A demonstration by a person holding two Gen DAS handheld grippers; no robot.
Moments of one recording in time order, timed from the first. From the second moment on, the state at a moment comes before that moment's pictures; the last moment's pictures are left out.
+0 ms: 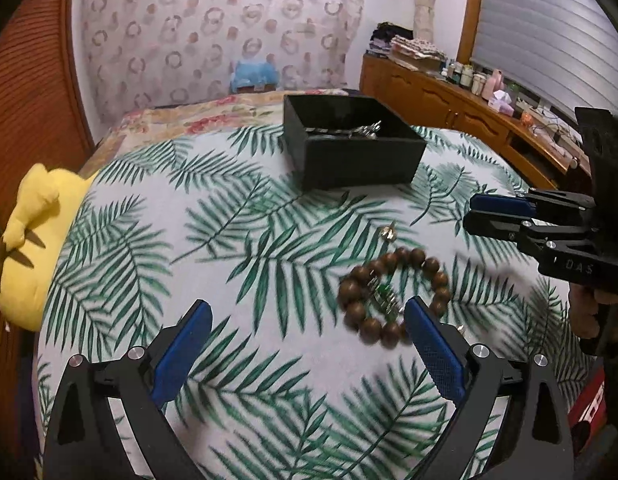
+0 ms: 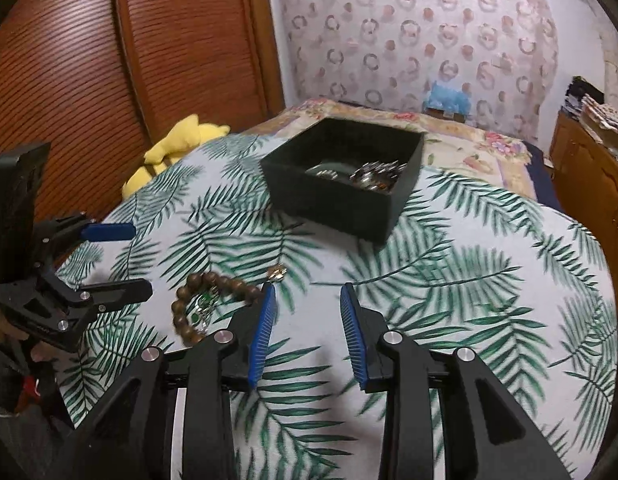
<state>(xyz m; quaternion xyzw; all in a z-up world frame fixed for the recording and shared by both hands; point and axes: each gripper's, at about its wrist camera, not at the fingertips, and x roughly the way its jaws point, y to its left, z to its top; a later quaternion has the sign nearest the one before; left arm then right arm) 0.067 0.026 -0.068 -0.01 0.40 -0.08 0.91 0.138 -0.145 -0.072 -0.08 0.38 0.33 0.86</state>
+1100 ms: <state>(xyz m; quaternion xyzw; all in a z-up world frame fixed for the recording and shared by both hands) 0.061 0.028 -0.082 -0.02 0.42 -0.08 0.91 0.116 -0.109 -0.015 -0.10 0.31 0.38 0.86</state>
